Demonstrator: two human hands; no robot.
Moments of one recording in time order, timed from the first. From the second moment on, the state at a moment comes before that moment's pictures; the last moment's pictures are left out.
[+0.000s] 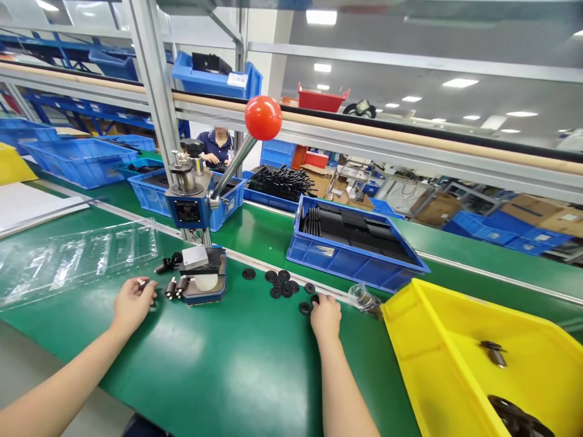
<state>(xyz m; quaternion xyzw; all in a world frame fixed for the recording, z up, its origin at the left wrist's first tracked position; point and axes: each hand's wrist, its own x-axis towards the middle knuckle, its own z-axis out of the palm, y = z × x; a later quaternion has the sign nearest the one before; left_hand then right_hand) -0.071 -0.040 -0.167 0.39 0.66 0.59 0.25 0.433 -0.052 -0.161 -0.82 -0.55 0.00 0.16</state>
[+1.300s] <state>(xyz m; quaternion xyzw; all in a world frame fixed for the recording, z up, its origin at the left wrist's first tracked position) 0.019 -0.059 -0.148 0.59 0.29 0.23 0.72 0.188 -0.126 -0.153 -0.56 -0.62 0.28 0.47</state>
